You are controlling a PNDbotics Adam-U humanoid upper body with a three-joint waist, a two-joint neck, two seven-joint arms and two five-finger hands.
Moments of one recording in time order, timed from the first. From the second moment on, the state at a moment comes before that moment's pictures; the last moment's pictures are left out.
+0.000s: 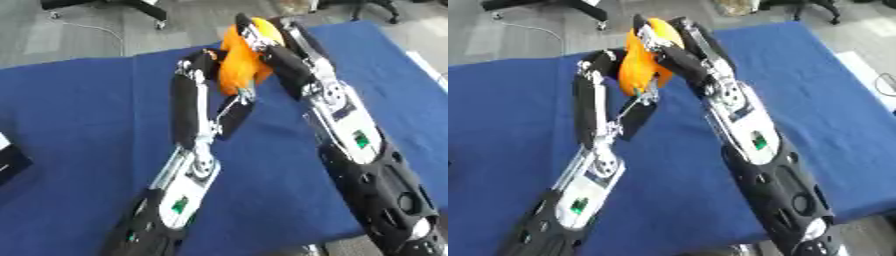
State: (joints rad) left arm -0.58 -0.16 -0.45 -1.45 -0.79 0.01 0.72; right arm -0.62 -0.14 0.25 -1.68 -0.18 0.11 0.06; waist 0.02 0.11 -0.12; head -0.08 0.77
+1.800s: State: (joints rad) left arm -0.40 0.39 -0.16 -1.97 -0.42 0.16 0.79; right arm -0.44 -0.31 -0.19 -1.80 0.25 0.02 0.36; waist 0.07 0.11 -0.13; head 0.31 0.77
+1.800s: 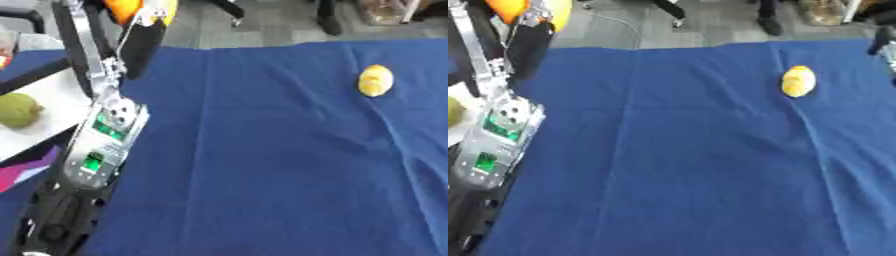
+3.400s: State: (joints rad) left arm -0.48 0.68 0.00 -0.83 -0.78 0.39 0.40; right arm -0.33 -0.30 -0.25 -1.81 0.24 0.03 0.28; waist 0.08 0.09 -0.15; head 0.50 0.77
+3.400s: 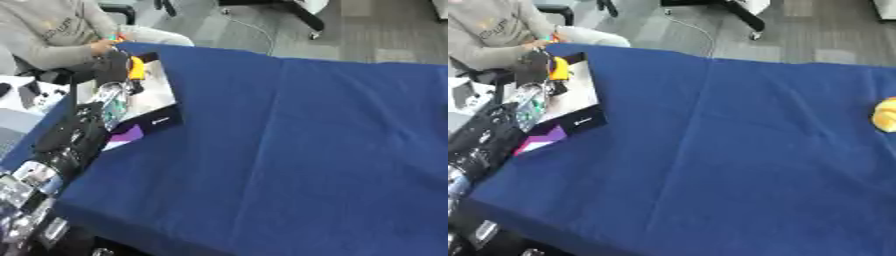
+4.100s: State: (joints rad) left arm -0.48 0.75 0.06 -1.06 -0.90 0.42 -0.24; right arm -0.32 -0.30 -0.25 -1.81 0.24 0.03 0.28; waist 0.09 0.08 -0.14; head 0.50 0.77
